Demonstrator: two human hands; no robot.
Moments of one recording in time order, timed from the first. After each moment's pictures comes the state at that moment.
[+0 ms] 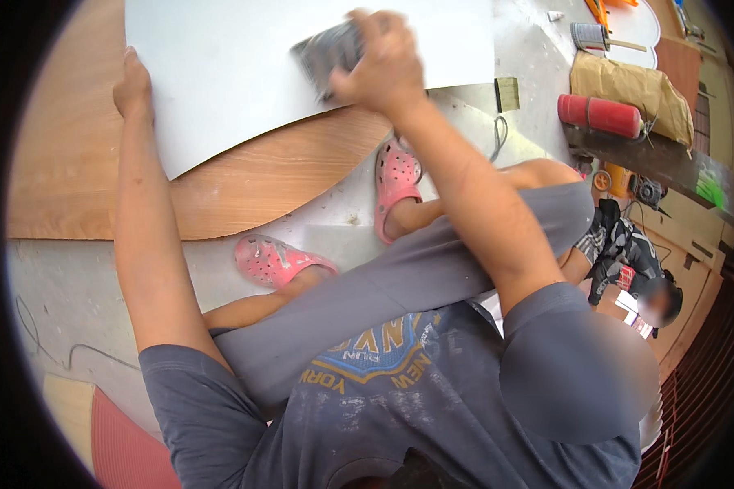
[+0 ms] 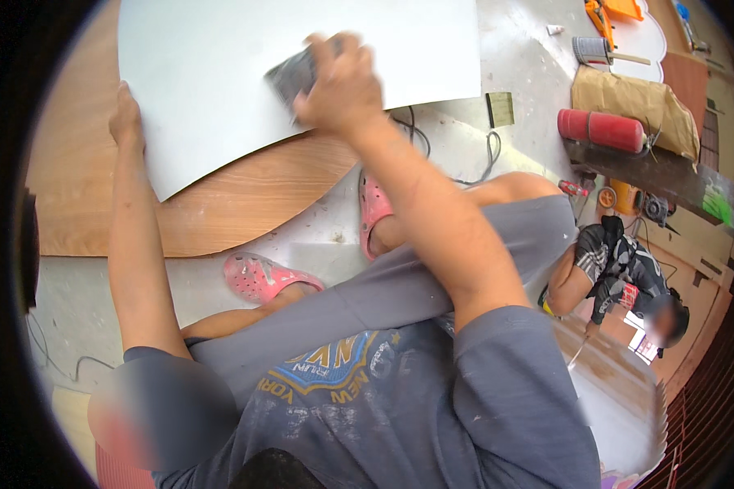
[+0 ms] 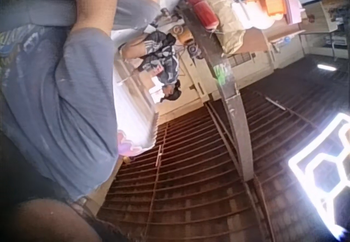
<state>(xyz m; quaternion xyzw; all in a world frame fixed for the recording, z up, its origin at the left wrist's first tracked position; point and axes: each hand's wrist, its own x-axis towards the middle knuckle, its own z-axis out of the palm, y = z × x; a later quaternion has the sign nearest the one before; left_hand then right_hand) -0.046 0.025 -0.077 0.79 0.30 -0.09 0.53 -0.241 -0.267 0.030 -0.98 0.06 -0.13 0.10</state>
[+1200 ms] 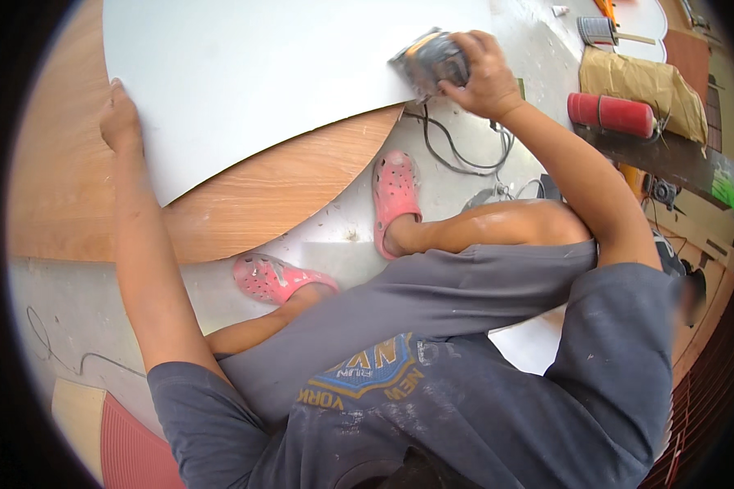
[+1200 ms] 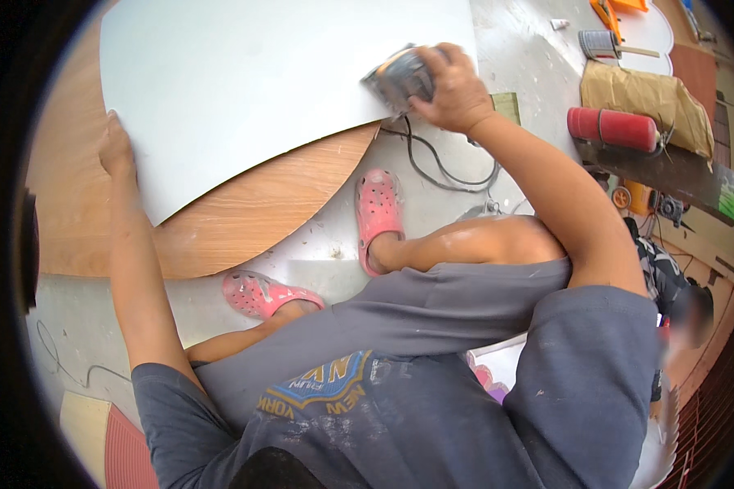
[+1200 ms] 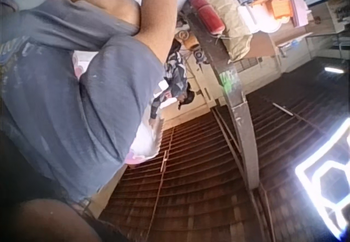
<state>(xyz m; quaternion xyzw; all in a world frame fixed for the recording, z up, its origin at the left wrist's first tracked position) -0.042 0.046 -0.089 0.90 0.18 -0.06 0.38 -0.294 -0.445 0.047 -1.00 -0.03 -0.03 0.03</state>
